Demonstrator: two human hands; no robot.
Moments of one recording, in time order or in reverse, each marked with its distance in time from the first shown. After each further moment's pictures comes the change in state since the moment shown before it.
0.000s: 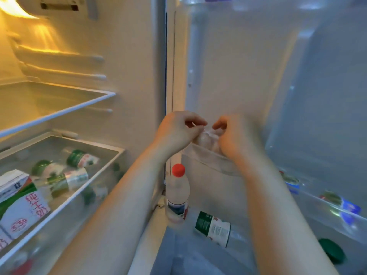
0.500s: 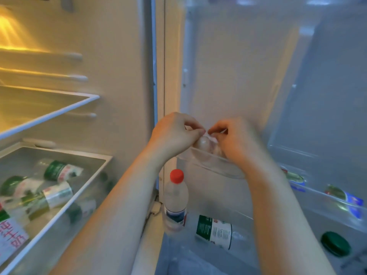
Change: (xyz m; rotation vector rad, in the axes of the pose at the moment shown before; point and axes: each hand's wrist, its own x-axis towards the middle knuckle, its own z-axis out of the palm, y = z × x) left_hand 0.011 -0.007 -0.001 0.058 -0.098 -0.021; right_hand 0.006 0.004 0.011 0.039 0.065 -0.026
